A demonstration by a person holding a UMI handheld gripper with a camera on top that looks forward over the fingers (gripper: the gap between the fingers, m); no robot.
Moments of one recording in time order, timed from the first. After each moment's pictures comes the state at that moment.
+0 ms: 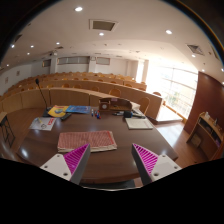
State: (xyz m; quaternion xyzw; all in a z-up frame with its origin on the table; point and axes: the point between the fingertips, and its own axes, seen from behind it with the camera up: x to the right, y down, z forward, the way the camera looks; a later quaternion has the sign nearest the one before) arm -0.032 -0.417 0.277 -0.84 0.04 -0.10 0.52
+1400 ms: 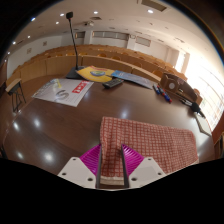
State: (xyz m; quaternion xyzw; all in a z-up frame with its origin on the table) arm -0.293 -0.146 -0.007 -0.90 -0.12 -0.03 0.41
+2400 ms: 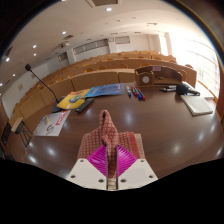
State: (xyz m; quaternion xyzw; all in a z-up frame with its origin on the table) arm -0.157 -0.125 0.064 -0.90 0.01 0.10 0.43
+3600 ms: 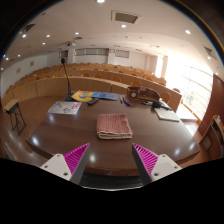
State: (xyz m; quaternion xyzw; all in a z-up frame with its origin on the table) arm -0.186 -0.411 0.179 -0.87 -0.03 -0.04 0.49
